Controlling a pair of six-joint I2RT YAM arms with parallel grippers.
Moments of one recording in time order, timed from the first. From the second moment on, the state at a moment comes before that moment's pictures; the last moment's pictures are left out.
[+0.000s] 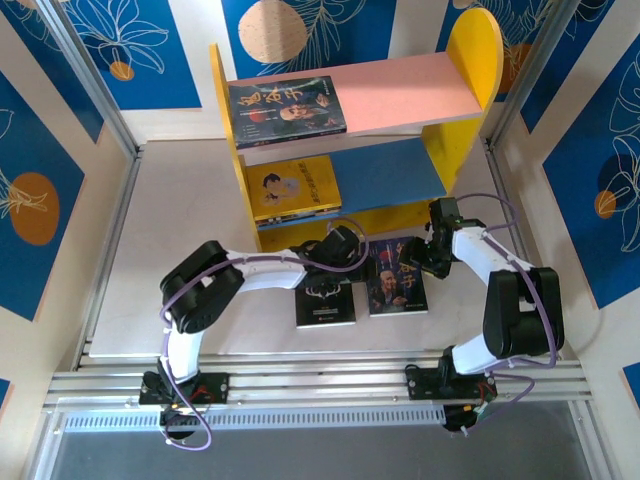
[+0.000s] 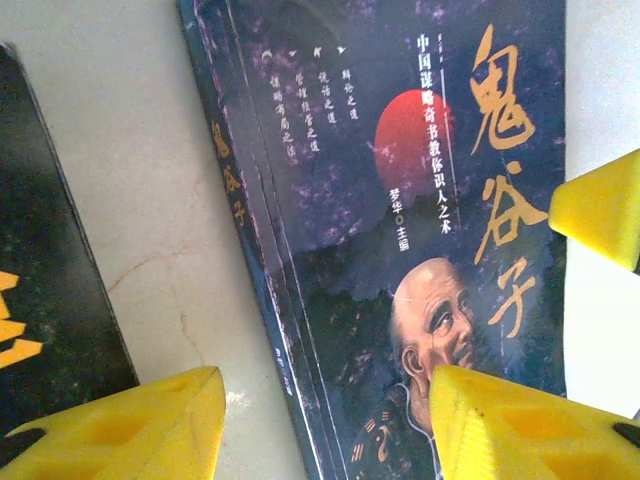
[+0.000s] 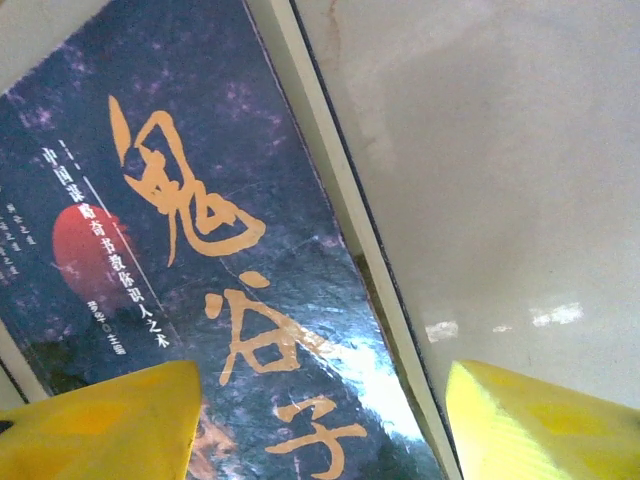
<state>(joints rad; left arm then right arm) -0.96 1.97 1.20 -0.04 0.14 -0.93 0.06 1.49 0.87 -0.73 -0.17 0.42</state>
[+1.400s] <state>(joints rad) -1.01 2.13 1.56 -0.48 0.02 -0.94 0.11 1.64 0.94 -0.74 -0.19 0.36</state>
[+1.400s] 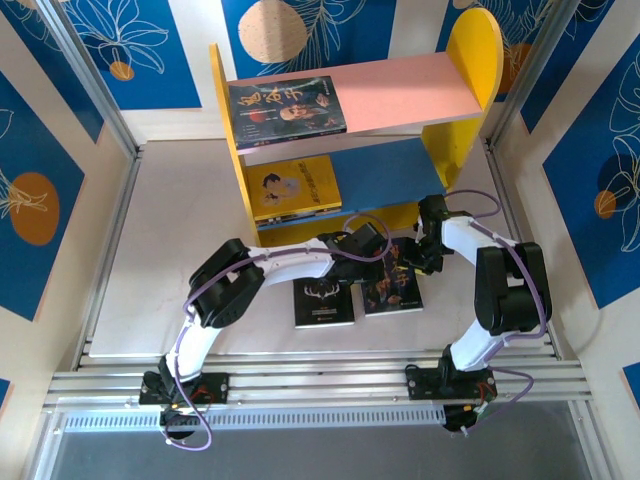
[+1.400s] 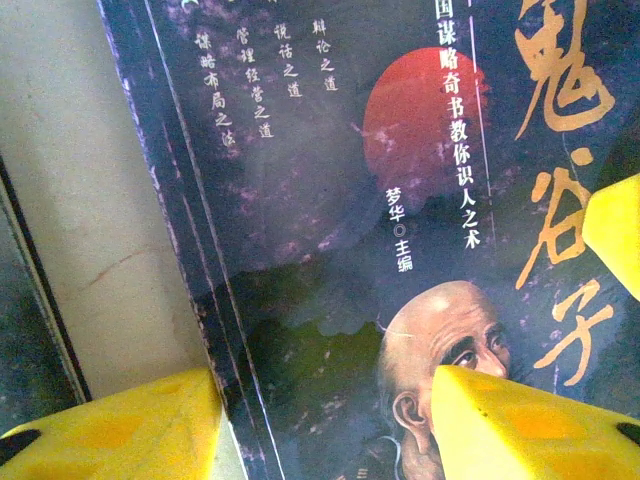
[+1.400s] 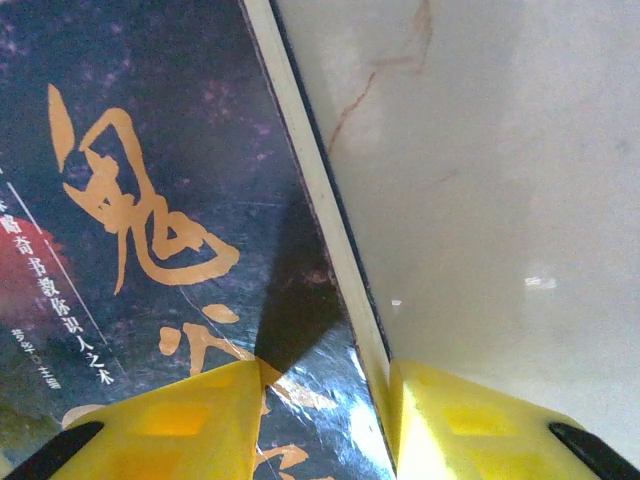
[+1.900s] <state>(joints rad) -1.00 2.03 1.44 -0.36 0.08 -0.94 0.16 1.62 0.94 -0.75 -0.13 0.36</state>
